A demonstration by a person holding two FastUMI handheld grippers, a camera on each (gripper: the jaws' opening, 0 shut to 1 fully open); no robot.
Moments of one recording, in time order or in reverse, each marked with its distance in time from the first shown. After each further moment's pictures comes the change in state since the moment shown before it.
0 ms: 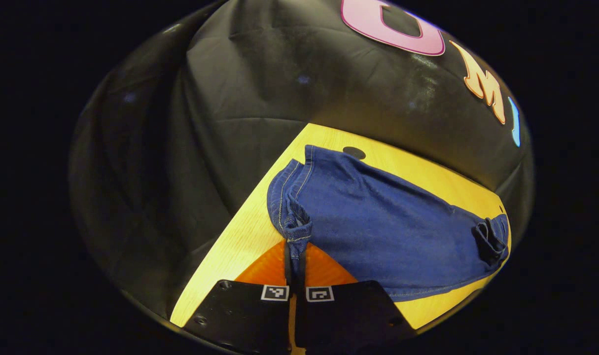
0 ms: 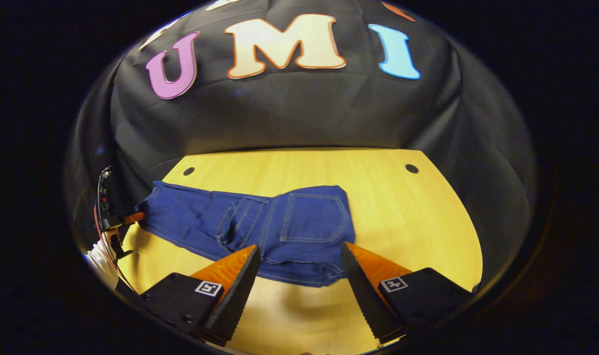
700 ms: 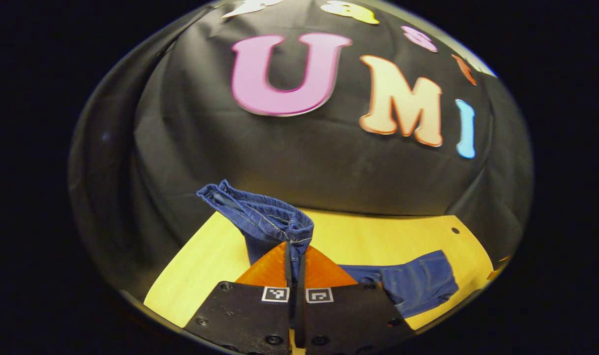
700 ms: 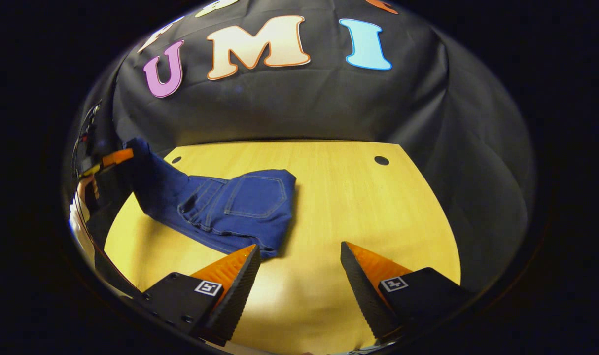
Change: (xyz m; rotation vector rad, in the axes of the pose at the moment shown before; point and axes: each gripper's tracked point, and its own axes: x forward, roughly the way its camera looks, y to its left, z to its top) left arm -0.131 -0.264 0.116 0.154 -0.296 -0.196; right arm -0.025 -0.134 -0.025 -0.060 0.014 0.043
